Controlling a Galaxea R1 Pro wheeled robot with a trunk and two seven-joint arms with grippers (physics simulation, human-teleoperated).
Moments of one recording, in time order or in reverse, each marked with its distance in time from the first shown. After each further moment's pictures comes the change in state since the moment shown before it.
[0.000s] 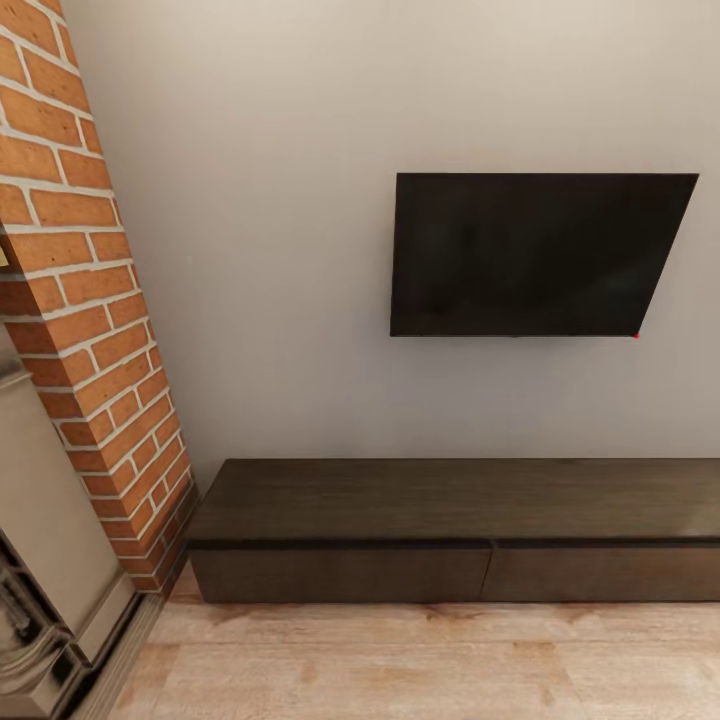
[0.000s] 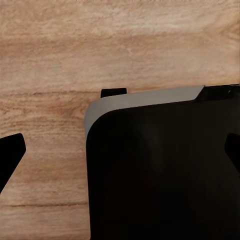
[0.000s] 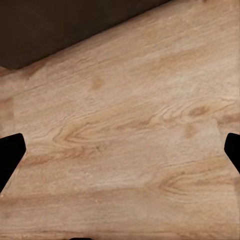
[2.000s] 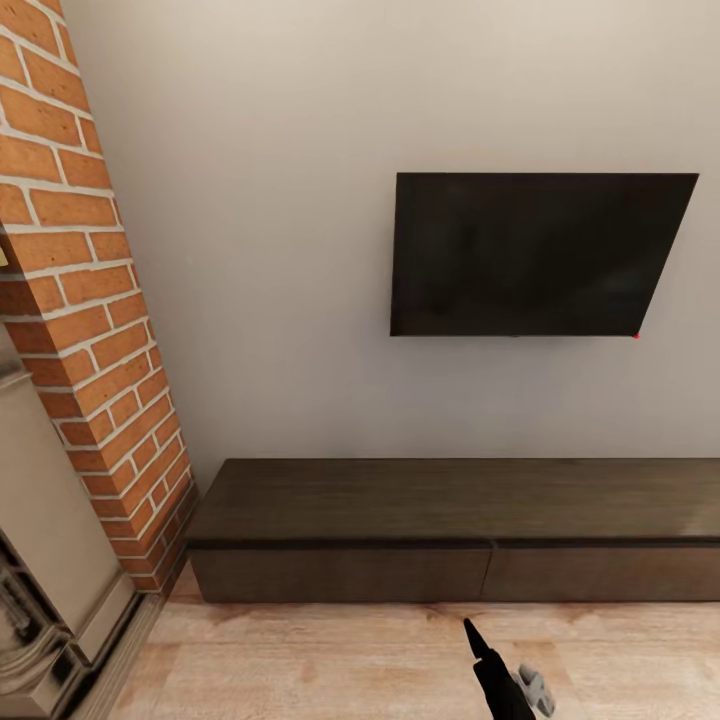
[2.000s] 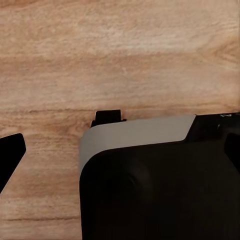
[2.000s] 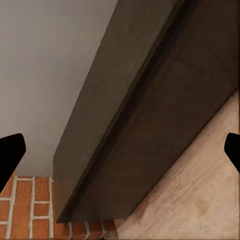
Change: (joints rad) left arm -0.082 -0.015 0.002 -0.059 0.003 0.160 -0.001; right arm -0.179 -0.089 -0.204 0.225 -0.645 -0.190 0.415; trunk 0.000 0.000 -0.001
